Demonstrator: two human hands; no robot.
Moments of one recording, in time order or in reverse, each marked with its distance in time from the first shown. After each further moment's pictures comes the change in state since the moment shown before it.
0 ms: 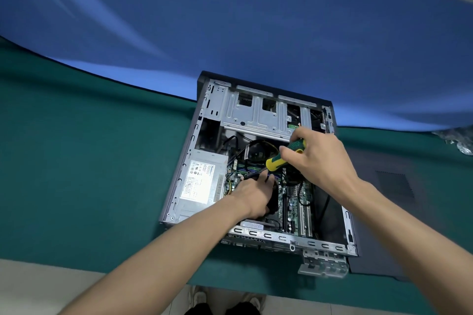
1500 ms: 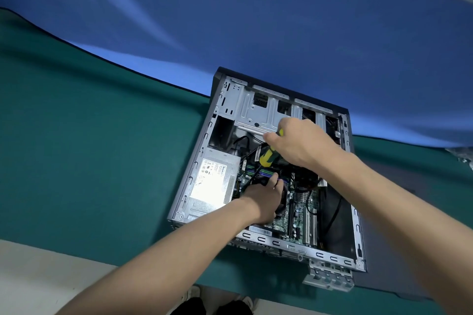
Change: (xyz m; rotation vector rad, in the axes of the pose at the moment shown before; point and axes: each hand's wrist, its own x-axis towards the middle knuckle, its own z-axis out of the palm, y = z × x) left_hand -0.005 -0.001 -0.004 -0.172 -0.077 -0.018; right_hand 0.042 -0.064 0.004 -0.237 -0.329 -0.008
